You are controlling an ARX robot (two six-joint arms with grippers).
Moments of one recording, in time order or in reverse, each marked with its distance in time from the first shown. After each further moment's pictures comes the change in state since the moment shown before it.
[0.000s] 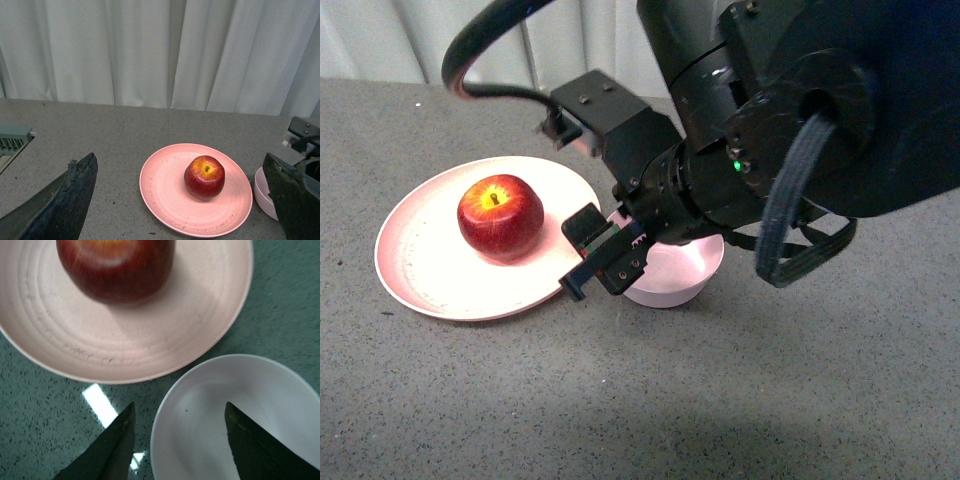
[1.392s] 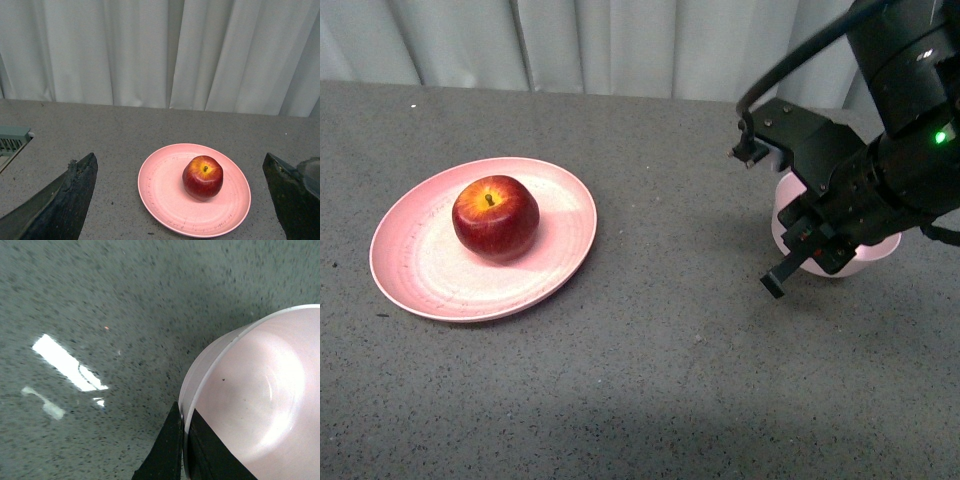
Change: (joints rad) left arm 0.000 0.000 0.000 0.000 0.000 0.000; right arm -0.247 -0.094 -0.066 -0.262 0.150 -0.194
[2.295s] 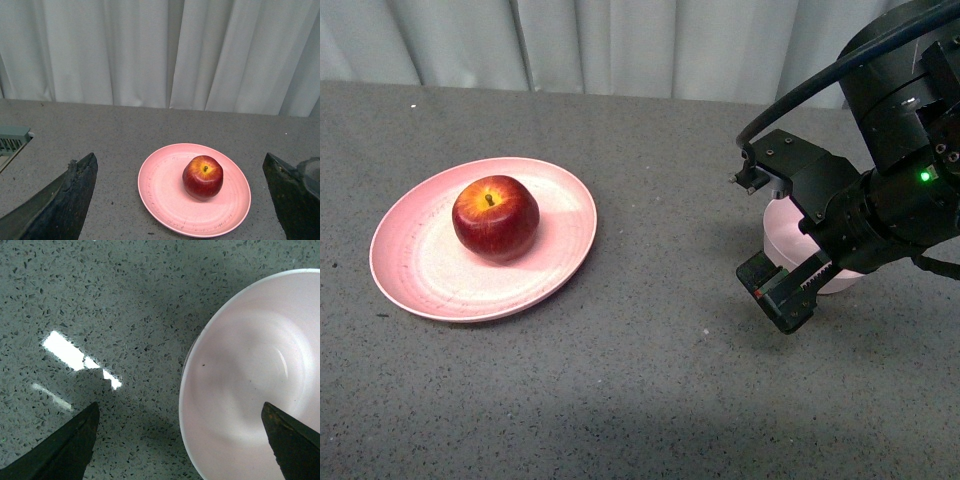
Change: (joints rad) left arm 0.000 0.000 0.000 0.000 0.000 0.000; right arm -0.020 0.071 -0.014 0.030 0.006 0.057
